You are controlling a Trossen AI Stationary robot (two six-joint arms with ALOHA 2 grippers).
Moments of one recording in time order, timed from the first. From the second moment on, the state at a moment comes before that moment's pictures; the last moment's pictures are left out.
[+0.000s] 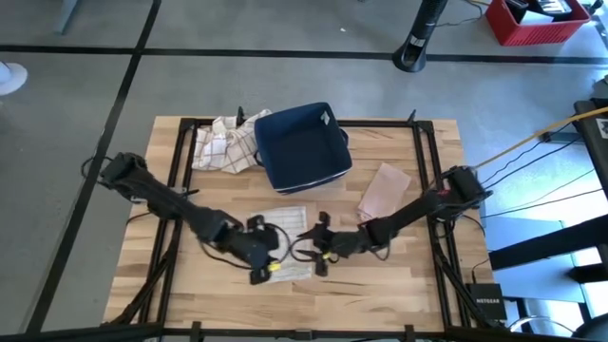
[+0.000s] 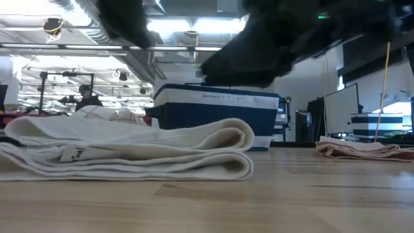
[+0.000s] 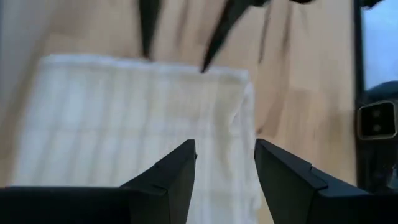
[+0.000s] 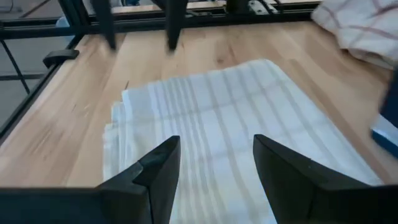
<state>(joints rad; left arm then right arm) -0.49 1.60 1.19 -0.57 -0.27 -0.62 0.40 1.85 0.87 0.55 0.41 0.22</state>
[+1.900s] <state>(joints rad) 0.13 1.48 0.90 -1.03 -0.40 -0.38 0.76 1.78 1.04 -0.25 0.95 0.93</state>
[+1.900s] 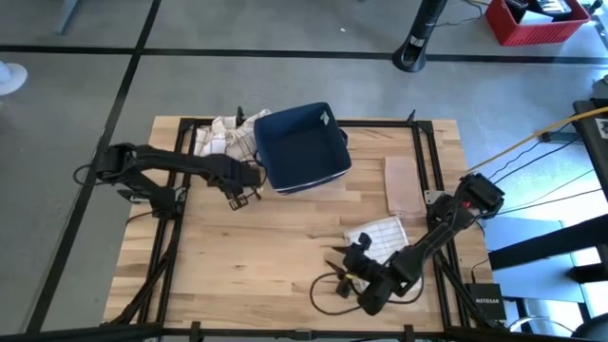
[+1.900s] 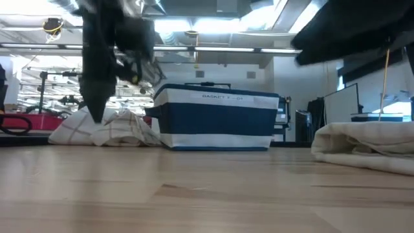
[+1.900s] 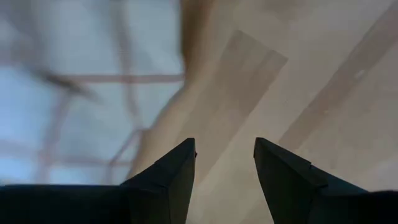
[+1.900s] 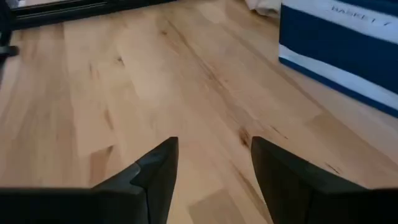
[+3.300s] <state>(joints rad) -0.19 1.18 0.77 -0.87 -0.26 -0.76 0.73 1.90 1.01 -0.17 0.92 0.91</state>
